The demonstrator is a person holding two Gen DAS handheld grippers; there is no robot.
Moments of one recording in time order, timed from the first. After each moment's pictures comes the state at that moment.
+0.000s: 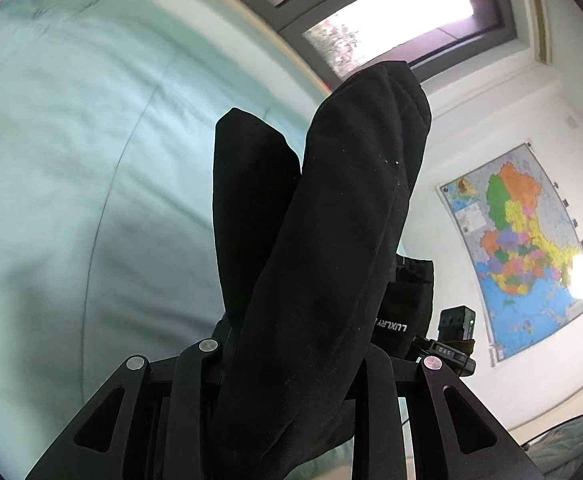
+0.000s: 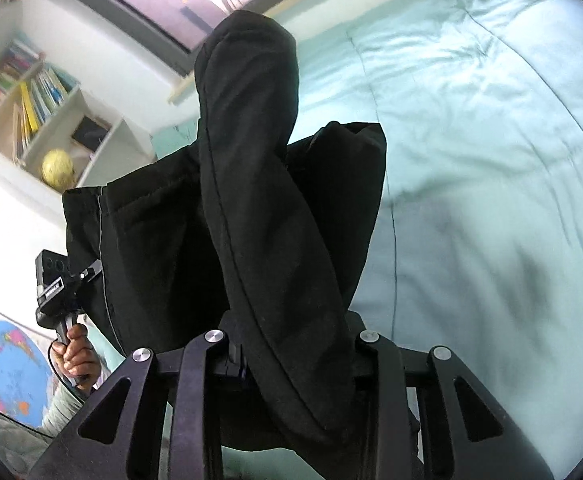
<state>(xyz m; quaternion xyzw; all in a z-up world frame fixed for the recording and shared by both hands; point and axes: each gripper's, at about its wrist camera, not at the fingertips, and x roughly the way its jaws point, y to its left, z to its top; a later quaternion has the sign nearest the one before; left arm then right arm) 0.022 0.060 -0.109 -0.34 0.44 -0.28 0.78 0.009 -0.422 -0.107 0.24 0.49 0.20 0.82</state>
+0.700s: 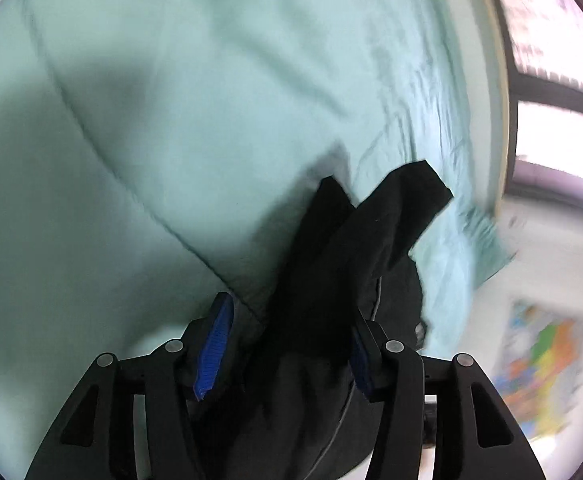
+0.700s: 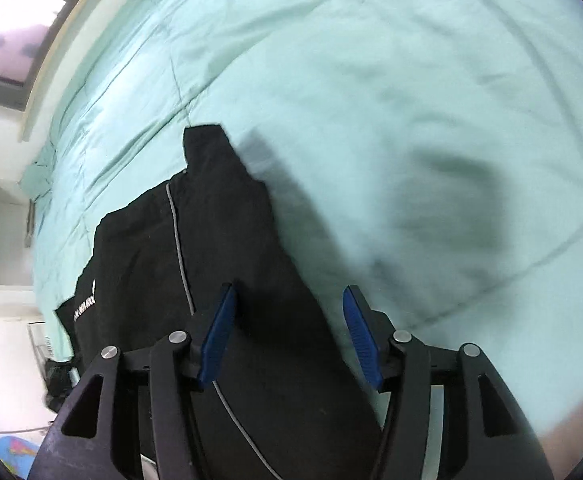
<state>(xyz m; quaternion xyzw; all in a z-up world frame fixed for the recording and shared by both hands) -0.035 0.188 -0.292 -0.47 0.58 -0.06 0.66 -0.022 -0.470 -0.213 0.28 0.59 -0.04 0.76</state>
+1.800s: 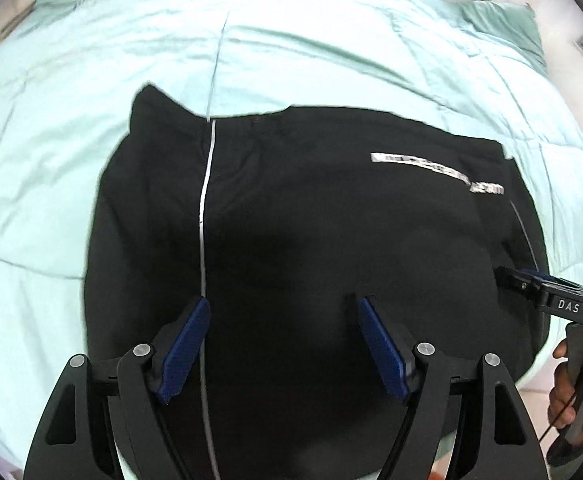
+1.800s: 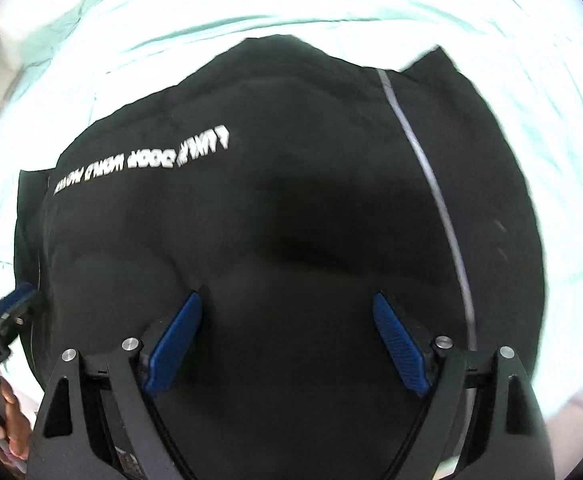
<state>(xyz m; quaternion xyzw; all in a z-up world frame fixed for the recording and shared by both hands) -0.054 0.013 -0.213 -0.04 0.60 -0.10 0.79 -0.033 -0.325 -0.237 0.10 0.65 -0.01 0.76</state>
